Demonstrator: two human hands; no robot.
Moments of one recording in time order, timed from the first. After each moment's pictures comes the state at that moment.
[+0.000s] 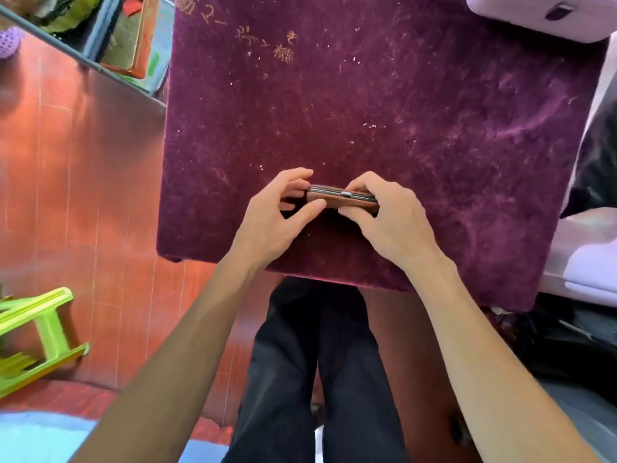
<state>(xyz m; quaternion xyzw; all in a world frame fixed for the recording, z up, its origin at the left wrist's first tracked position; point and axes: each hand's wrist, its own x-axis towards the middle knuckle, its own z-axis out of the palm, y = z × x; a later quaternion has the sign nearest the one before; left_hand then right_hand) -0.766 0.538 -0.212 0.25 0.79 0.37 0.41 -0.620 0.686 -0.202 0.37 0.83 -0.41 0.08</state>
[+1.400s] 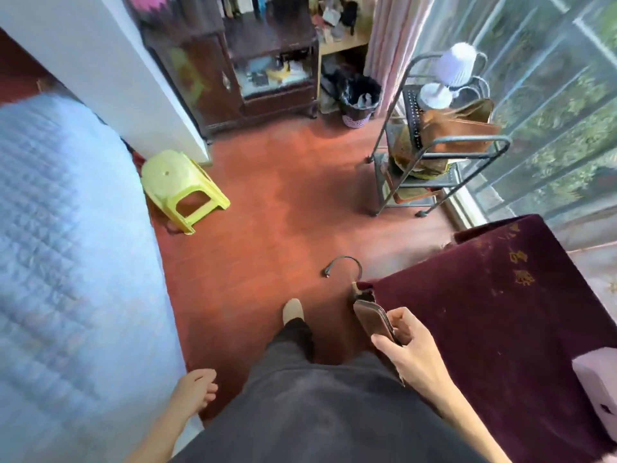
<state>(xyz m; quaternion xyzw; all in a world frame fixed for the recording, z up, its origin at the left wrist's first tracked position) -0.531 0.041 -0.004 -0.57 0.61 0.46 0.31 -0.685 0.424 0.095 0.10 0.82 -0.49 0.28</state>
